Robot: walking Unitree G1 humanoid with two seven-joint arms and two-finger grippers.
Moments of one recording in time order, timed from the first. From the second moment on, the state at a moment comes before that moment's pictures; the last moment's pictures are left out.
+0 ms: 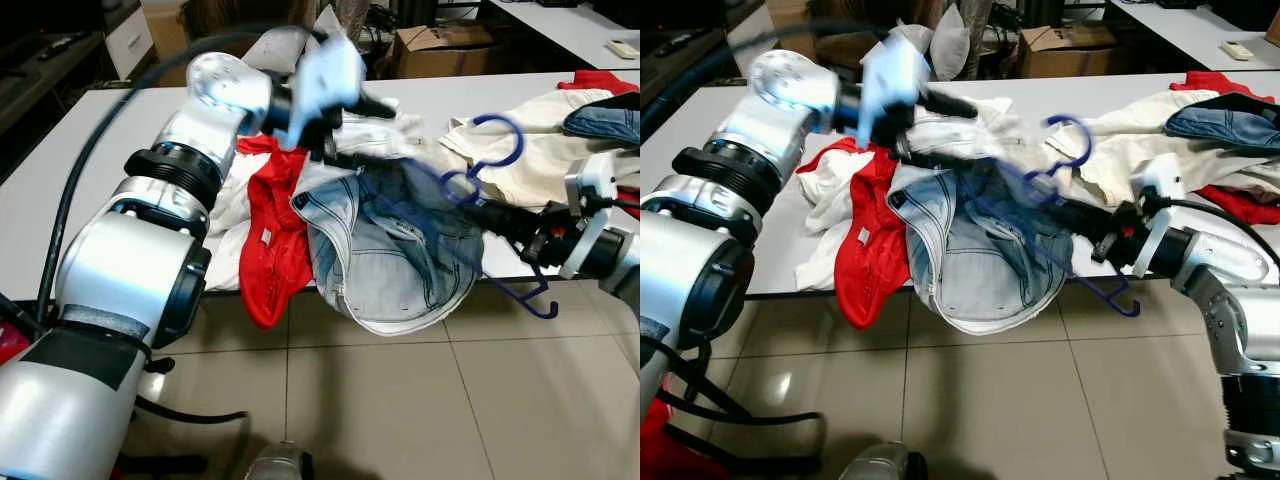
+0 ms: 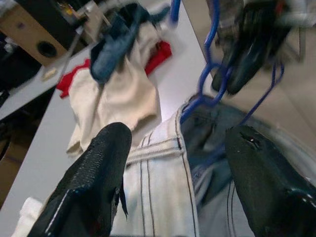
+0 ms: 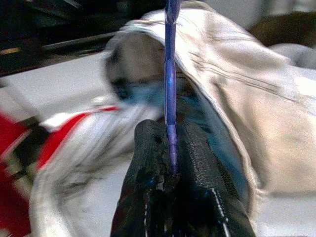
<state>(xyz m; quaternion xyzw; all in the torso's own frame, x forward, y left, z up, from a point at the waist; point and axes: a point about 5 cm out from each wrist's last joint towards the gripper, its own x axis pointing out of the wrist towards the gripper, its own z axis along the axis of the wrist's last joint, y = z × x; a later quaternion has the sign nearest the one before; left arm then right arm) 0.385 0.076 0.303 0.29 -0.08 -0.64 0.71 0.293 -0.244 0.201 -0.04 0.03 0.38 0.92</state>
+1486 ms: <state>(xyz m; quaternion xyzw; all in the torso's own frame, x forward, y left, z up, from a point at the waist) 0.352 0.089 0.174 0.14 0.02 -0.43 0.89 0.305 -0.243 0.166 0.12 0.04 0.13 0.98</state>
